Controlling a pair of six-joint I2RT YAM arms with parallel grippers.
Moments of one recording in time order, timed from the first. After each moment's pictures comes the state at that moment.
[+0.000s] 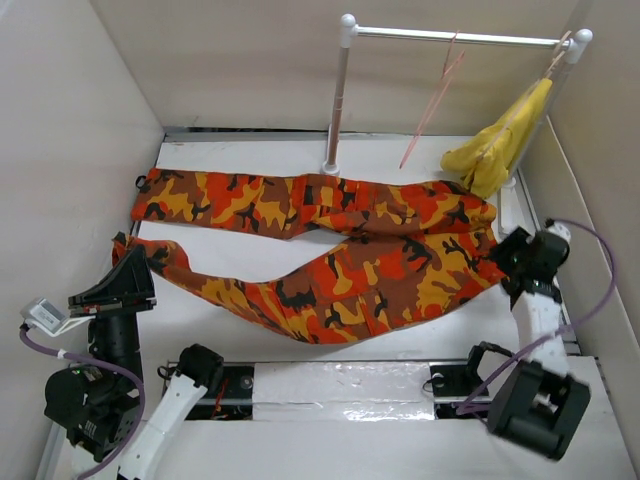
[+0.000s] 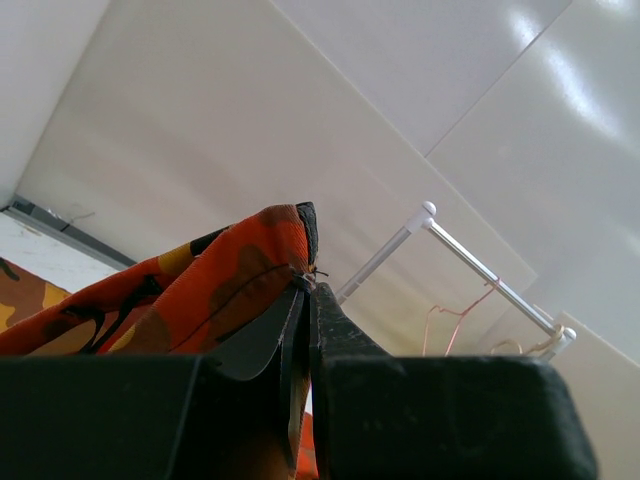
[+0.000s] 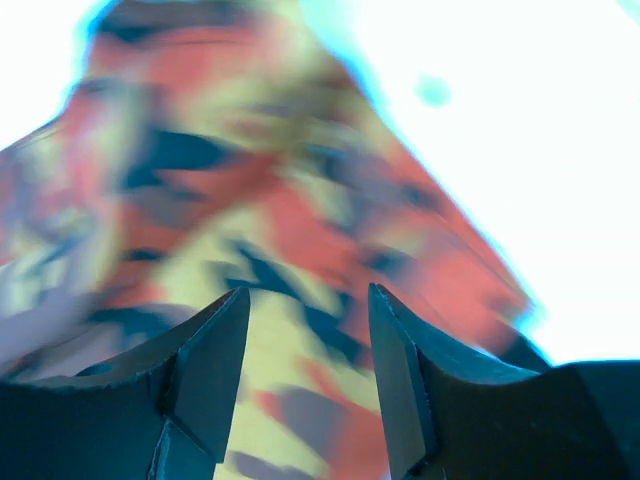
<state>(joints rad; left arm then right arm) -0.48 0.01 0.82 -0.29 -0.54 -0.48 -0.38 0.99 0.54 -0.10 -0.15 0.37</state>
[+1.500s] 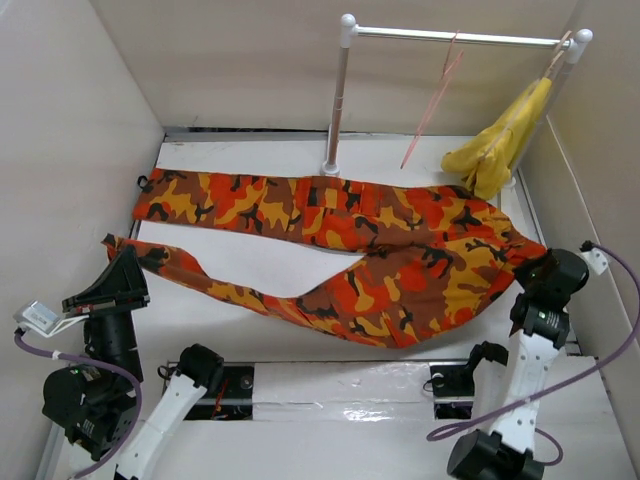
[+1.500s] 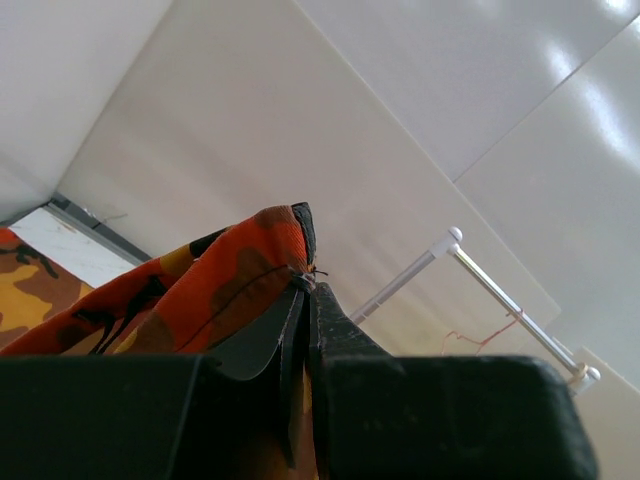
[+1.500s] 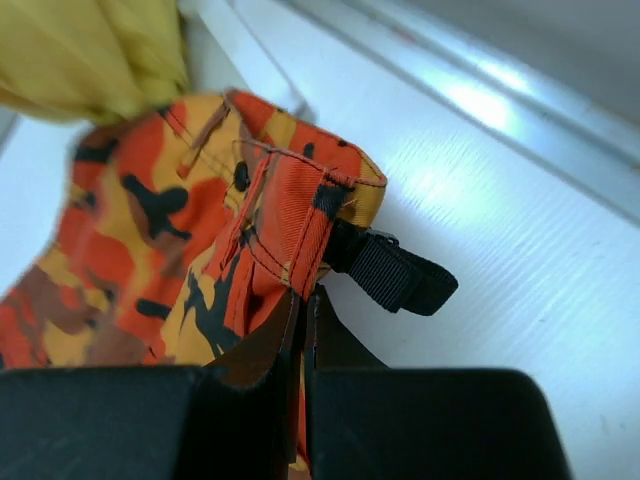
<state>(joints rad) -0.51 0.01 0.82 -0.28 -0.65 -0.48 -0.52 0.57 0.52 -0.41 0.06 0.52</state>
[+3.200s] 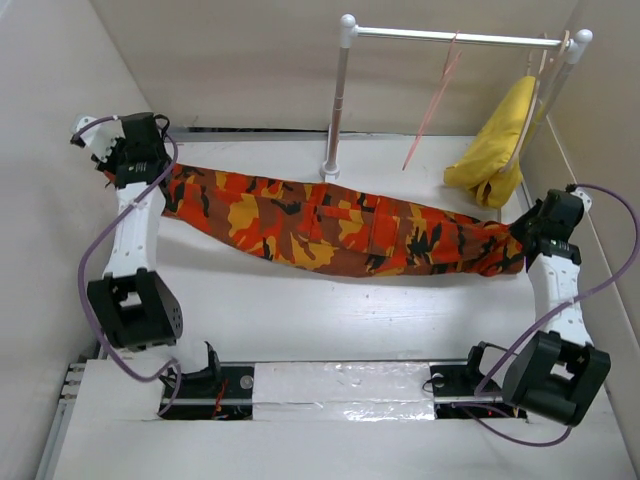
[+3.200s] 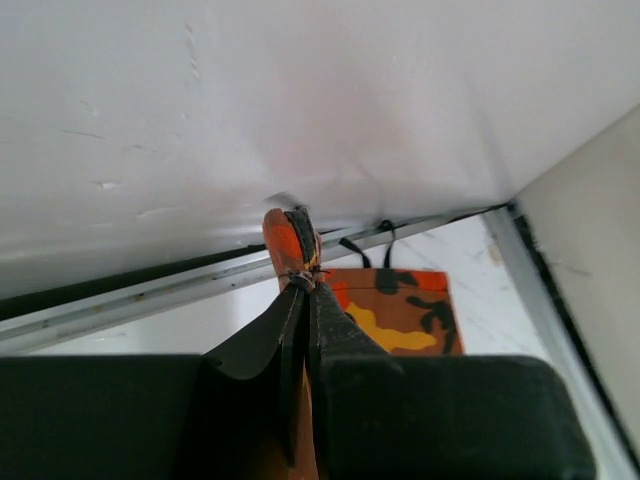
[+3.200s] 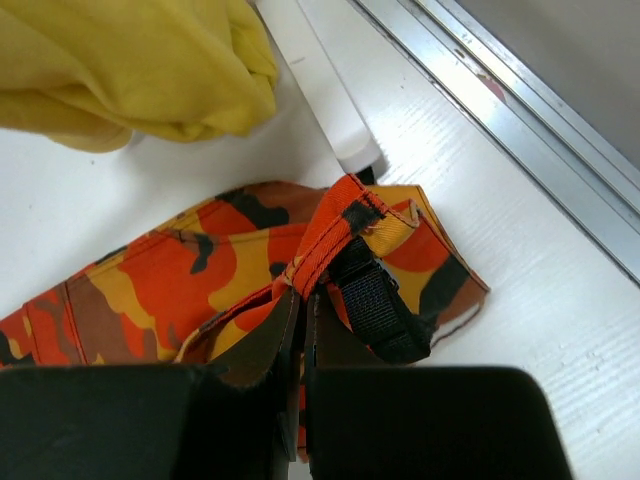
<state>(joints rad) 0.16 1.49 1.46 -0.44 -0.87 -0.71 -0.39 1.10 0.83 -0.31 0.08 0.44</state>
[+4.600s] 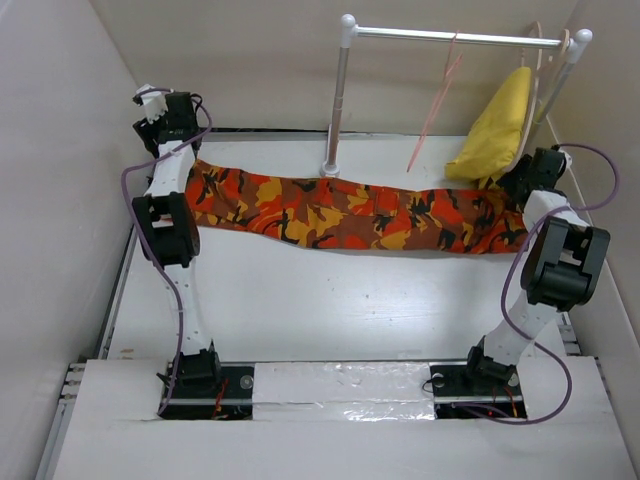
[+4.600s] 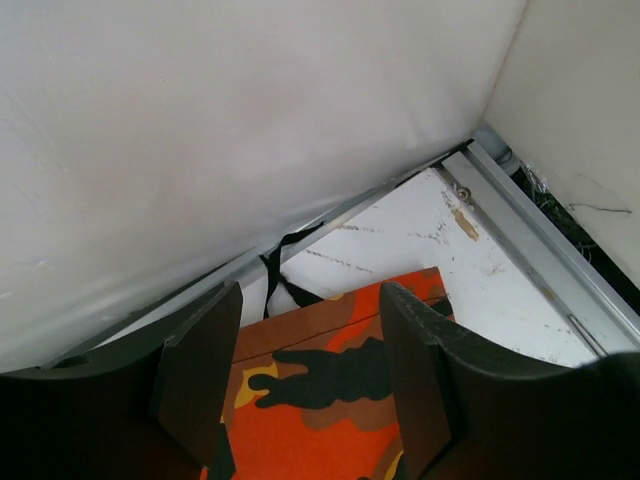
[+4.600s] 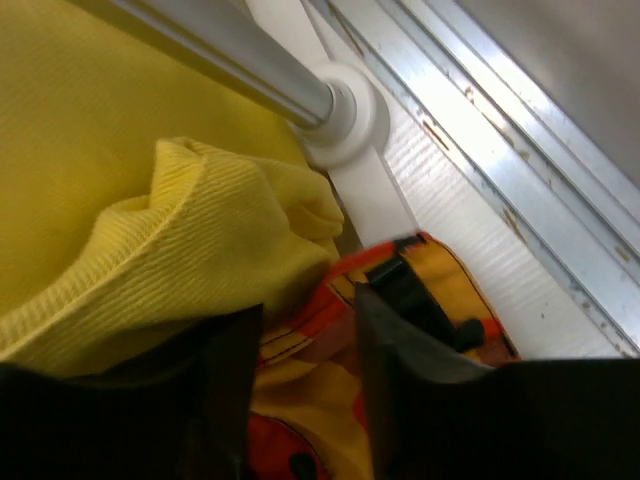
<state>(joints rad) 0.10 2.30 2.10 -0.34 -0.81 -0.38 -0.35 1.84 1.28 -0.05 0.05 0.47</state>
